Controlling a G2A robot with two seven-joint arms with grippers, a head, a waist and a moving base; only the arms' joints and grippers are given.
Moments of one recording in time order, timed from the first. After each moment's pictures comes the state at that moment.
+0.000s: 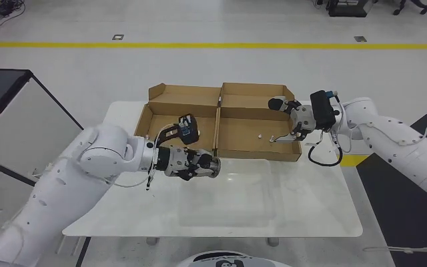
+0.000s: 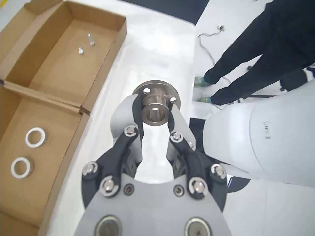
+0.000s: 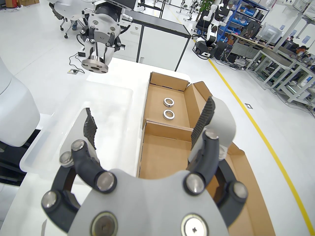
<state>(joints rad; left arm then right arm) 1.09 -0.77 -1.03 -1.97 0.10 -0.65 -0.99 -0.45 -0.62 0.23 -1.29 -1.07 -1.01 -0.81</state>
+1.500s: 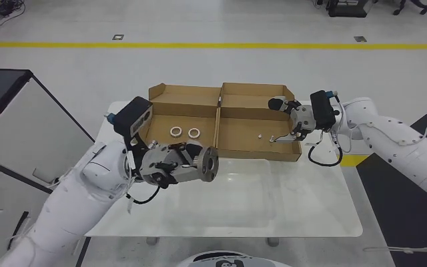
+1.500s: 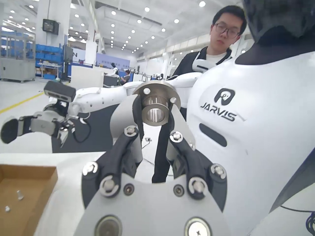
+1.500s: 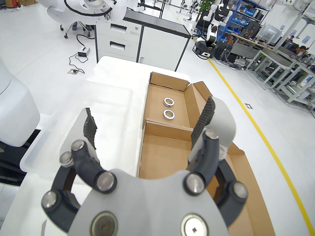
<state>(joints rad) 1.23 -0.85 -1.08 -2.02 -0.29 -1.01 -0.49 -0.45 -0.62 0.23 -1.29 -1.07 -1.01 -0.81</state>
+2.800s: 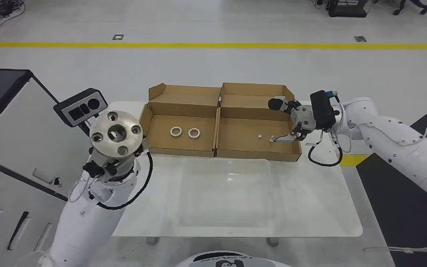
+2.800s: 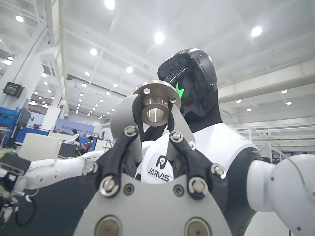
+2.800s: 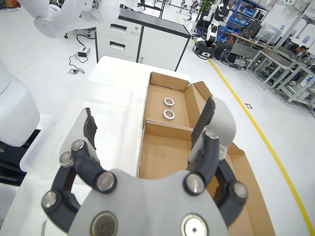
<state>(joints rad) 1.43 -1.06 -1.29 -2.08 -0.88 -1.00 -0.74 -0.45 -0.62 0.23 -1.29 -1.07 -1.01 -0.81</state>
